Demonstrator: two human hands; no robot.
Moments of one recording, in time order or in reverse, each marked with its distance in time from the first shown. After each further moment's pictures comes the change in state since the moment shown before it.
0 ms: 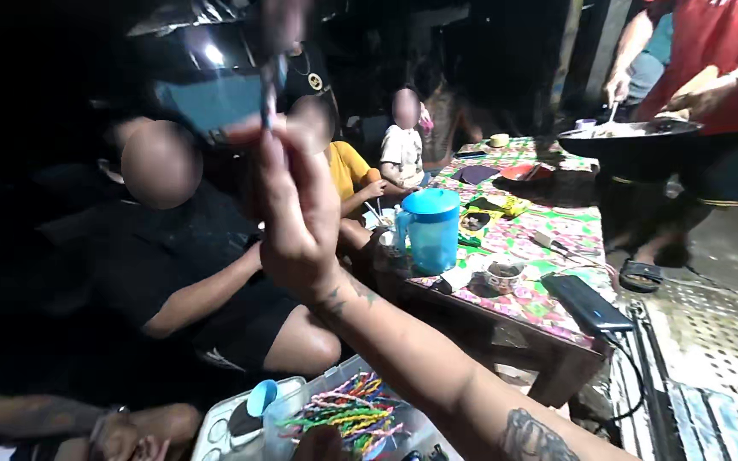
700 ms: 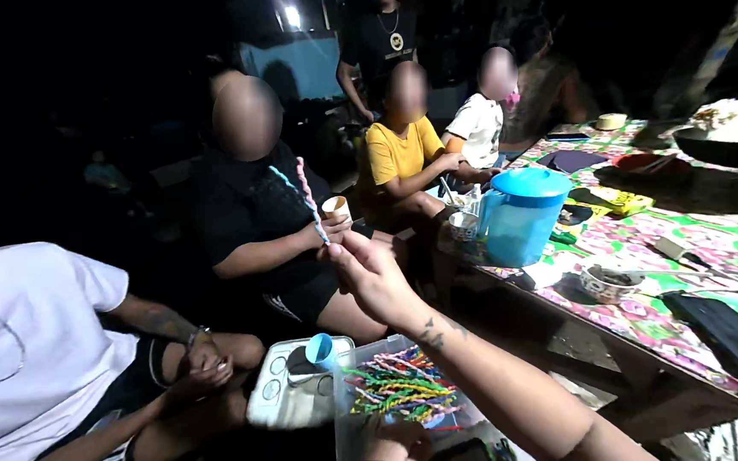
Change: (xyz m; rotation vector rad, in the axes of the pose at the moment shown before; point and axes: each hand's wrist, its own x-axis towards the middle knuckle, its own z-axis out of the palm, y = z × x) left_hand -0.004 0.002 0.000 0.406 -0.606 0.089; right_hand -0.102 0.031 -0.005 -0.083 -0.413 0.773
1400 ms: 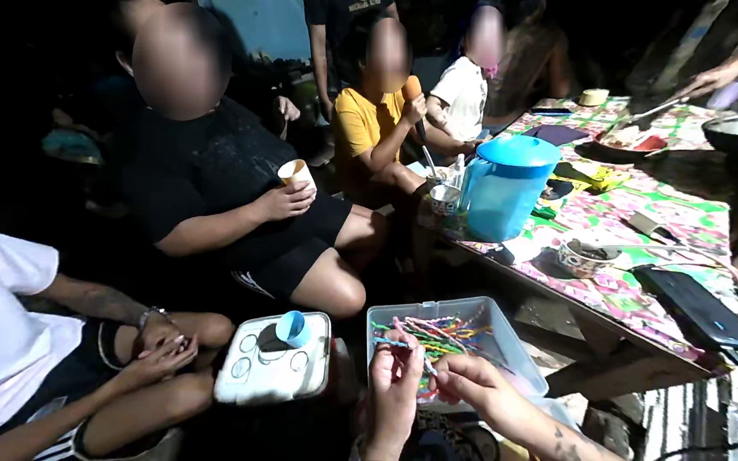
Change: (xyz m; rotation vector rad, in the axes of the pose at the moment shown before) left_hand 0.068 0.057 0.025 -1.210 0.701 0.566; right_hand -0.229 0.067 -0.101 0.092 -0.078 0.528
